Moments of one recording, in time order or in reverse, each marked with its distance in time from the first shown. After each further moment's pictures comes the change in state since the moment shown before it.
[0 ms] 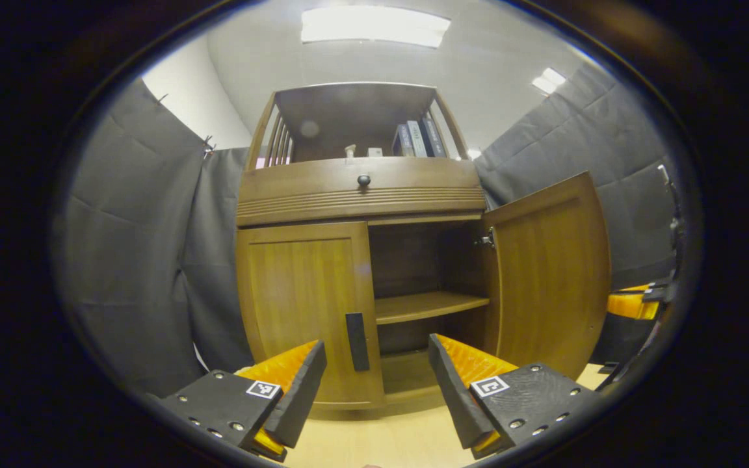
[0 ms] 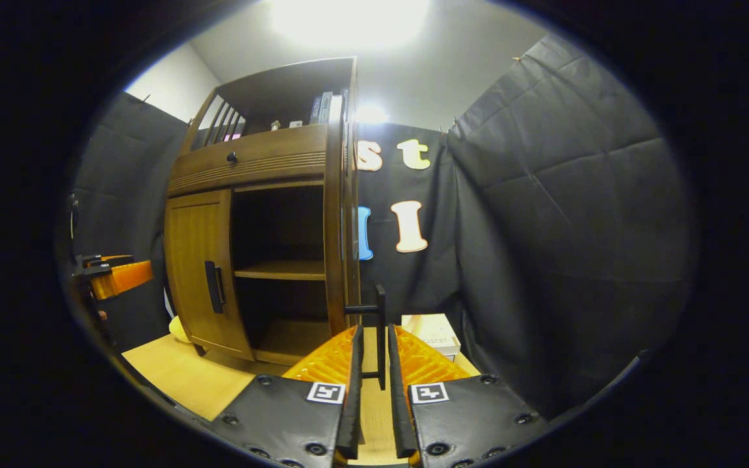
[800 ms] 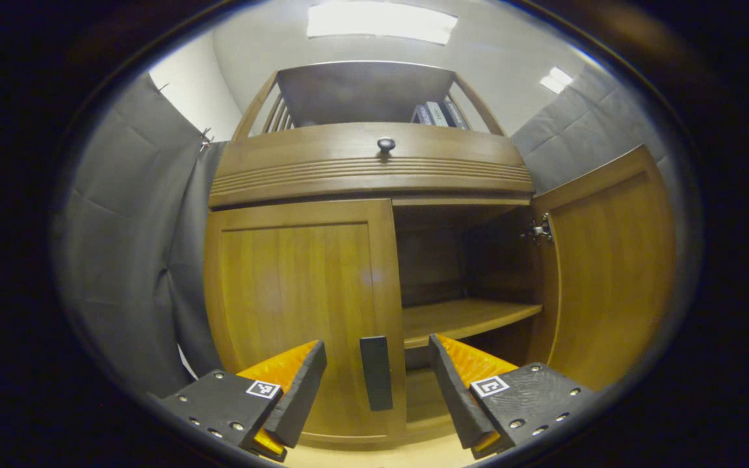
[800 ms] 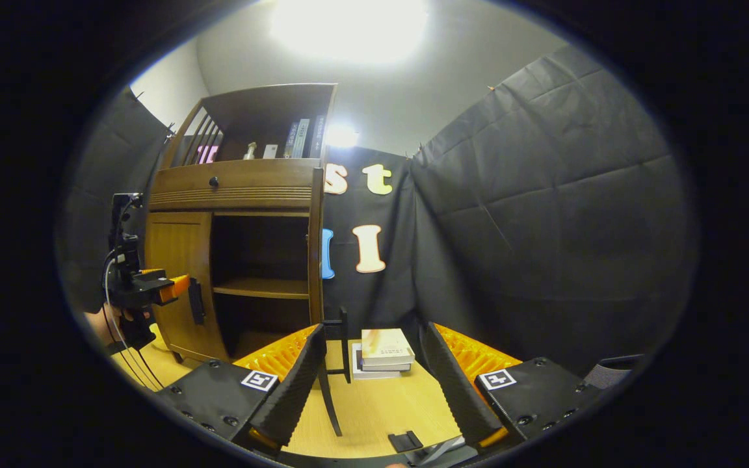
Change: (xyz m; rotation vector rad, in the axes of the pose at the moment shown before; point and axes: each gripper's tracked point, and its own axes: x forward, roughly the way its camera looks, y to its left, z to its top) left arm 0.147 0.035 -0.038 -0.023 -0.030 0.010; right arm -0.075 -0.029 0.033 -0.034 -0.053 -0.212
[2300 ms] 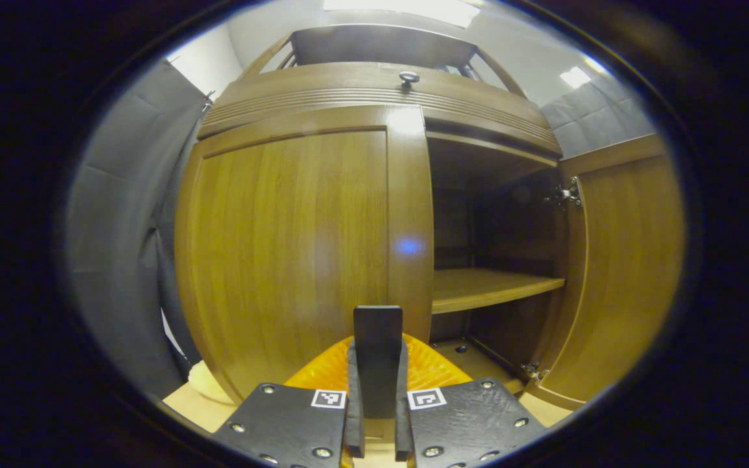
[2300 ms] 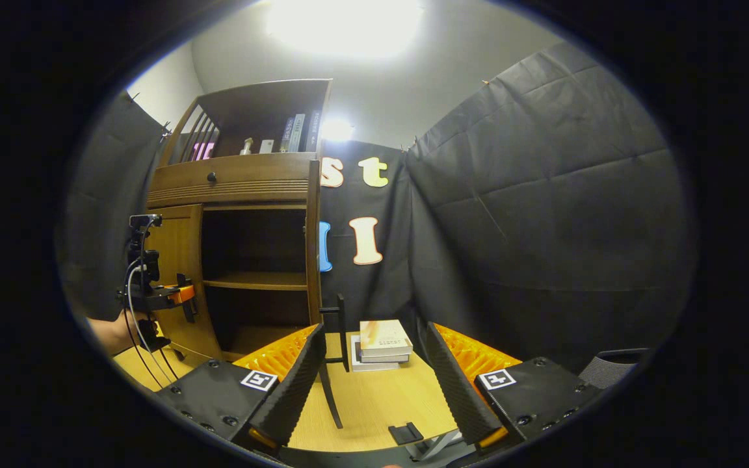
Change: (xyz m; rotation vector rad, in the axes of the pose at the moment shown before) left arm 0.022 0.013 -0.062 -0.064 0.153 -0.003; right arm -0.010 0.003 -0.005 0.016 0.038 0.027
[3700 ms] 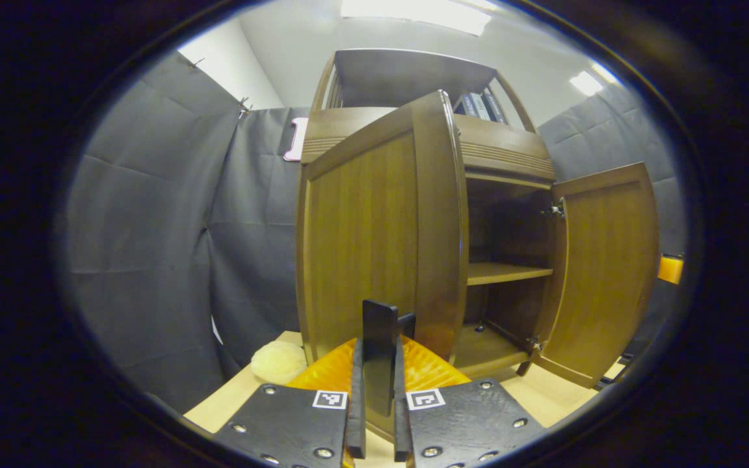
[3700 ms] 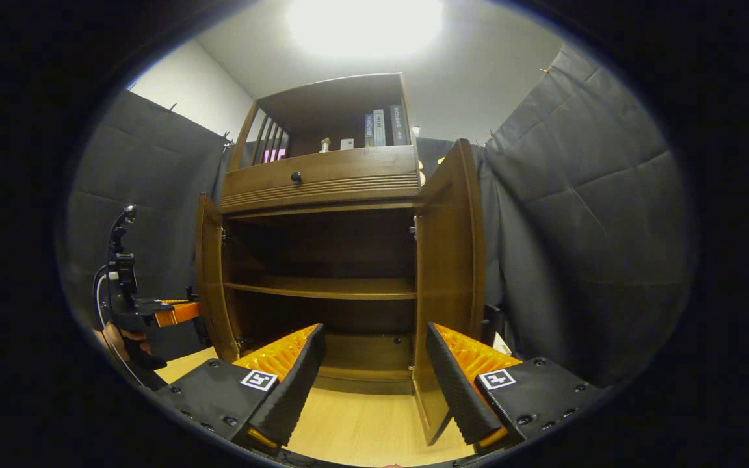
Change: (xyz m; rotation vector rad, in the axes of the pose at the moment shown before) left arm -0.169 0.097 0.005 -0.003 0.009 0.091; right arm 0.037 0.148 -0.001 0.028 -0.016 0.361
